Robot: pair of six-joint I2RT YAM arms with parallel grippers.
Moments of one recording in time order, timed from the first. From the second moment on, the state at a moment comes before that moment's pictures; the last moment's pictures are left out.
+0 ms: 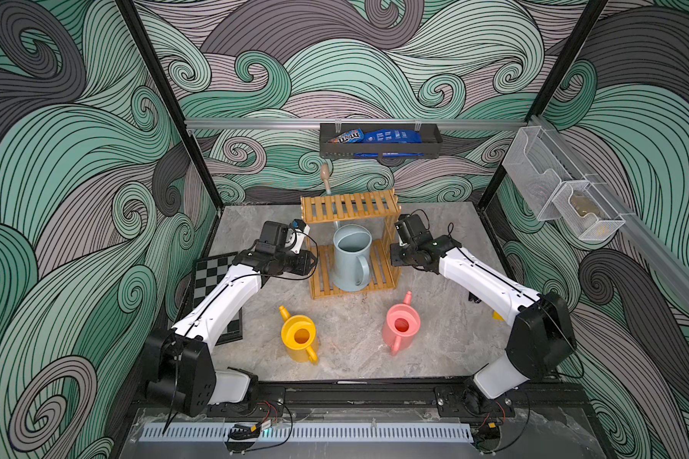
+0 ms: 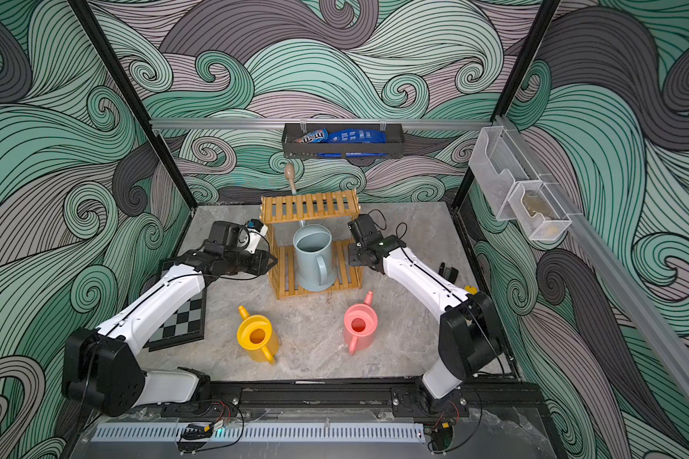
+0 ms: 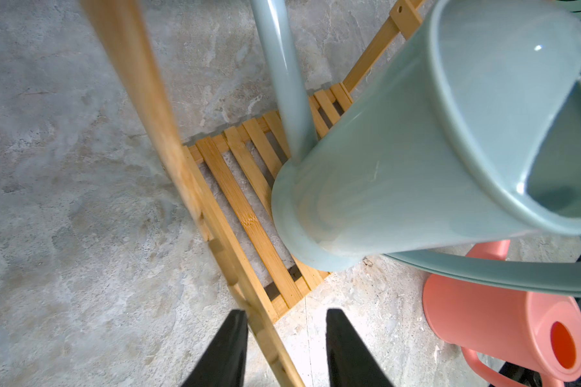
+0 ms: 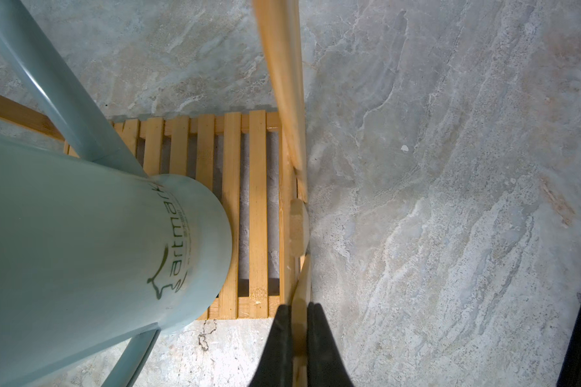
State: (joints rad) left arm -0.28 1.35 1.06 -0.53 0.32 -0.07; right arm 0.50 1.60 1.30 -0.68 0.21 0.37
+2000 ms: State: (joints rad) left arm -0.83 1.50 1.58 -0.77 -0.10 0.35; right arm 1.31 0.95 0.87 -1.18 0.23 1.23
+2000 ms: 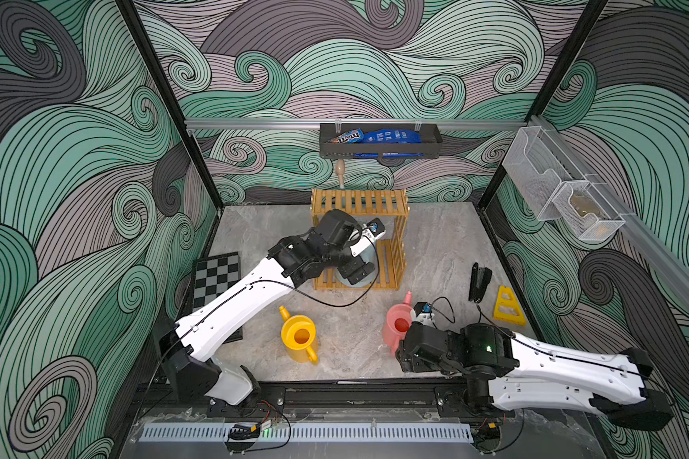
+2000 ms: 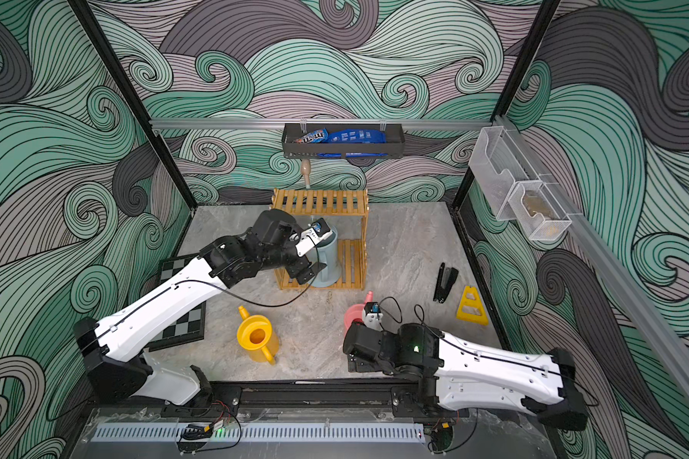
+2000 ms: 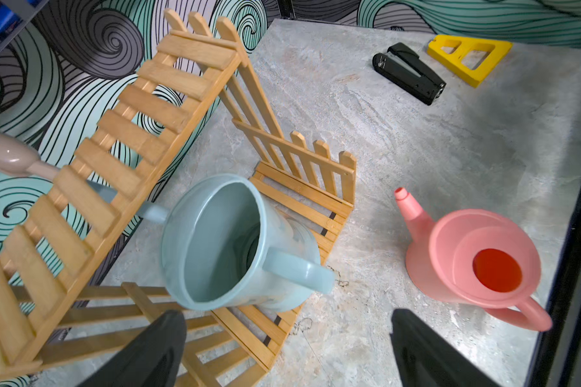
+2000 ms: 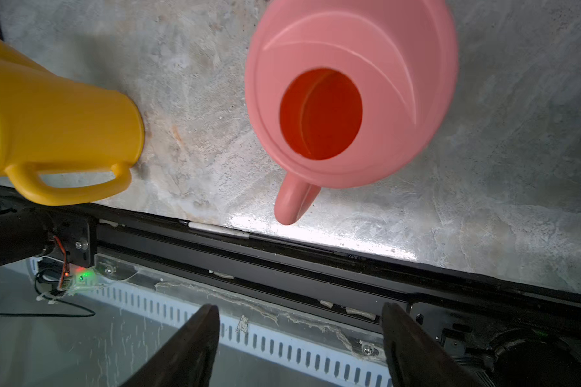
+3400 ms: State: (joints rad) left arm -0.75 1.39 1.56 -0.79 -0.31 0.35; right arm 1.15 1.09 0.78 -1.06 0.25 1.14
